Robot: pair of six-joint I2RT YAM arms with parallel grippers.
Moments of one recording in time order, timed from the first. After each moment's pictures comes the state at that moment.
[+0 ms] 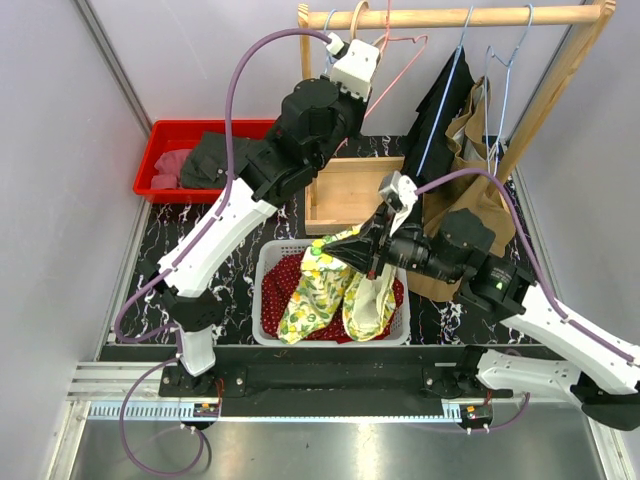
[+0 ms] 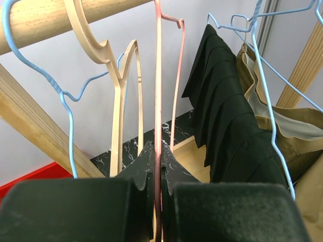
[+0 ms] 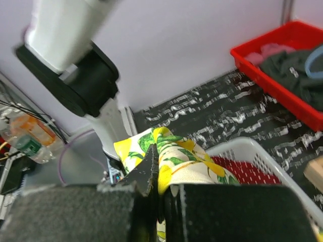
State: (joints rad) left arm -0.87 1.85 2.36 -0.52 -0.41 0.11; right arm 1.00 0.98 1.21 -0.16 -0.25 0.30
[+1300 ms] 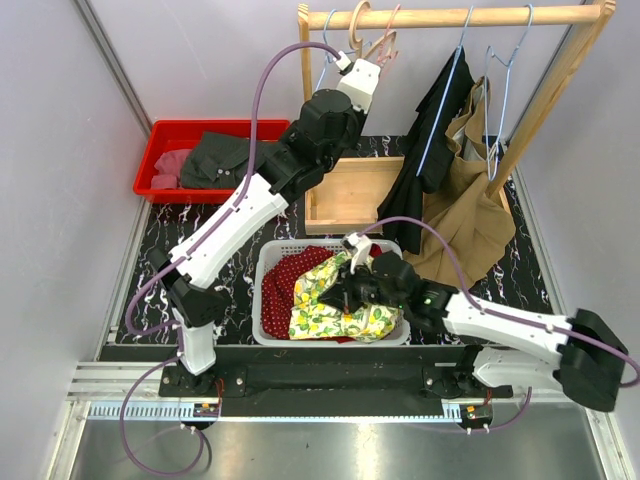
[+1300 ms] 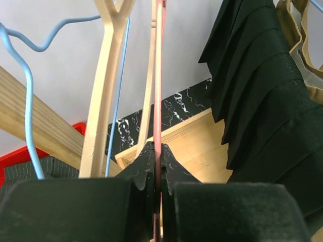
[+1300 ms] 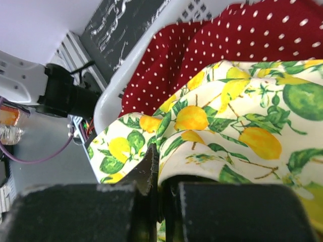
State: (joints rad) left arm -0.82 1.88 2.22 -0.50 -0.43 0.07; right arm 1.00 1.10 0.62 0.12 -0.16 0.58
